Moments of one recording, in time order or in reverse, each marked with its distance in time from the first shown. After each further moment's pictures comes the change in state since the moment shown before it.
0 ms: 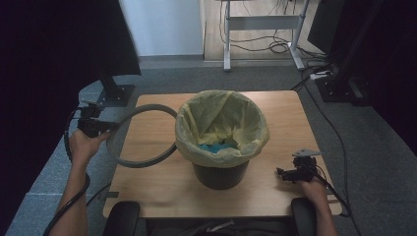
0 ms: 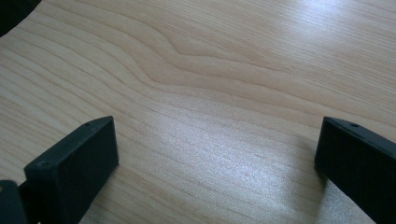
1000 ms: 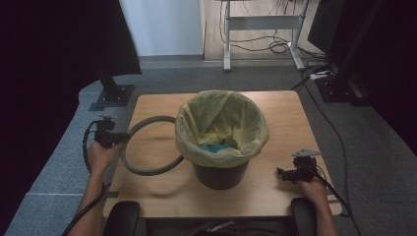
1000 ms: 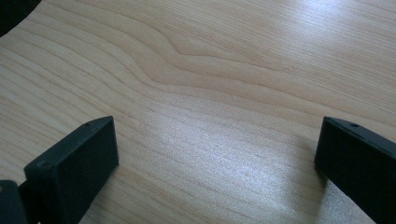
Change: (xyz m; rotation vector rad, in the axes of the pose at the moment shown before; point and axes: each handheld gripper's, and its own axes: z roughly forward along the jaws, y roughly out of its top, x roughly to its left) left arm -0.001 -0.033 0.062 0.005 0.015 -0.013; right arm 0.000 0.000 0.000 0.000 0.000 0.000
